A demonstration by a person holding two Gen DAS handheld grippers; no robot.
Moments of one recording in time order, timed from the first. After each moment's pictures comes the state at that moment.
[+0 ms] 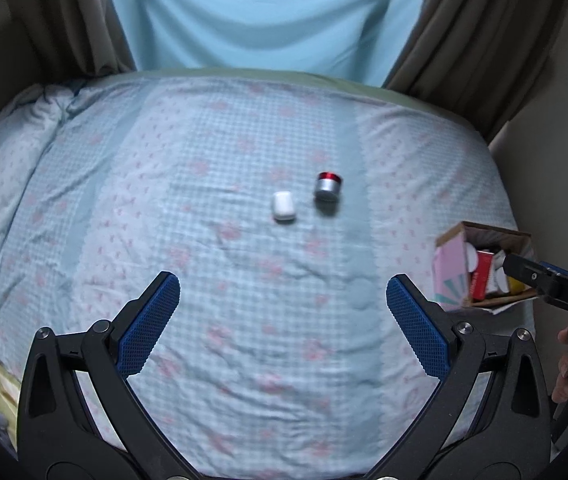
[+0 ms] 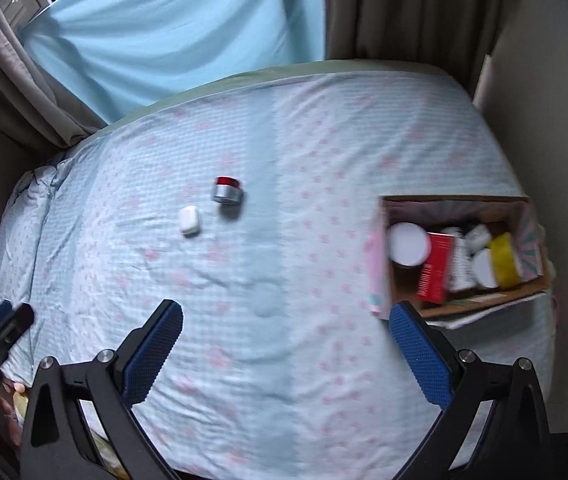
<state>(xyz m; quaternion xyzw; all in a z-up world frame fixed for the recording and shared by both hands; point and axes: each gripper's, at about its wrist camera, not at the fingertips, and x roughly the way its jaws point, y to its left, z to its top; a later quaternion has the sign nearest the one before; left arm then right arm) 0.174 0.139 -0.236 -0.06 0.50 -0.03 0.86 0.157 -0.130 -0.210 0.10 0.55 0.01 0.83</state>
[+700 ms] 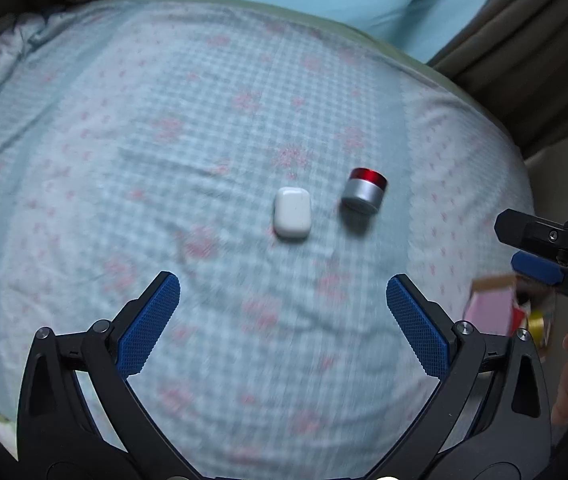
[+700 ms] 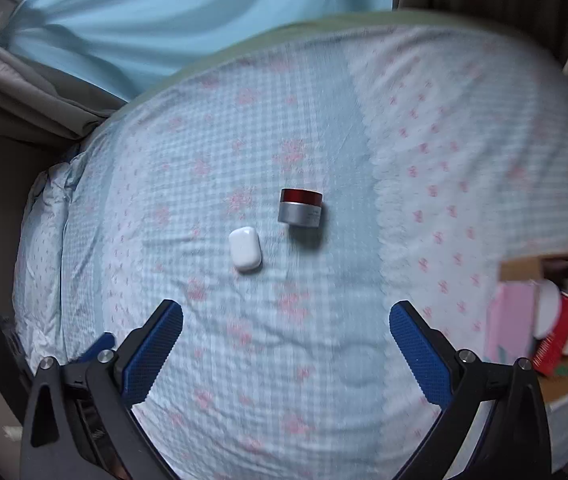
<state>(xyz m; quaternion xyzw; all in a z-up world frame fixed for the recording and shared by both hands) 0.325 0.133 -0.398 -0.14 0.57 -0.01 0.81 0.333 -0.077 -0.319 0.17 0.62 0.08 0.76</state>
